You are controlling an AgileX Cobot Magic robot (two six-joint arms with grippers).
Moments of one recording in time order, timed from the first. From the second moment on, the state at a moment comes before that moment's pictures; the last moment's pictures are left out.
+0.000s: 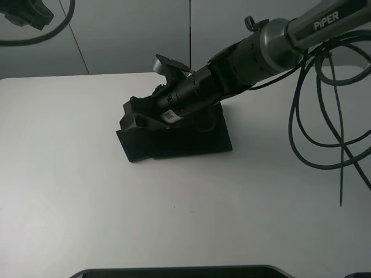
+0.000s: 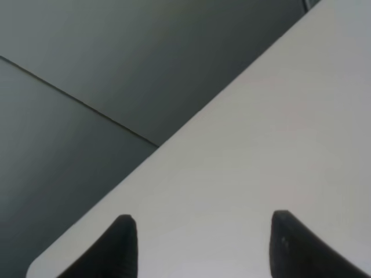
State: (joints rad) left arm -0.29 1.39 -1.16 0.27 0.54 0.26; right arm 0.66 2.11 -1.18 1.50 0.55 -1.11
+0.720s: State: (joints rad) left arm -0.29 1.10 -1.16 0.28 0.54 0.26; right arm 0.66 2.15 -1.27 1.52 0.77 -1.14
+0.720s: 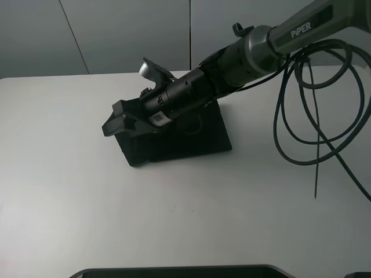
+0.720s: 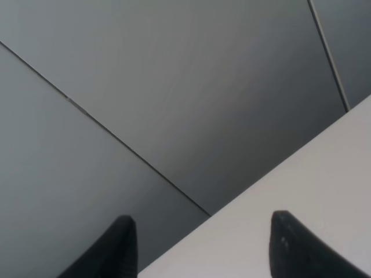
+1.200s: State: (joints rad) left arm -0.29 0.84 -1.16 0.34 0.66 0.18; right arm 0.66 1.78 -1.29 0.90 0.66 -0.84
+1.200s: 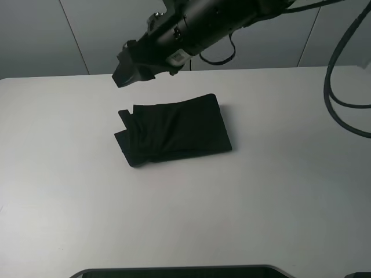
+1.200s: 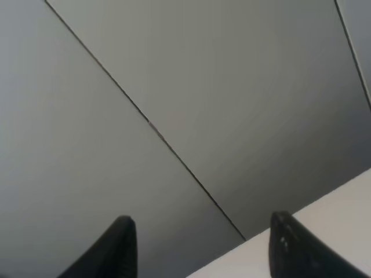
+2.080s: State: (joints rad) left arm -0.29 0.39 -1.16 0.55 1.15 -0.01; right arm 0.66 1.00 -1.29 -0.26 1.07 -0.32
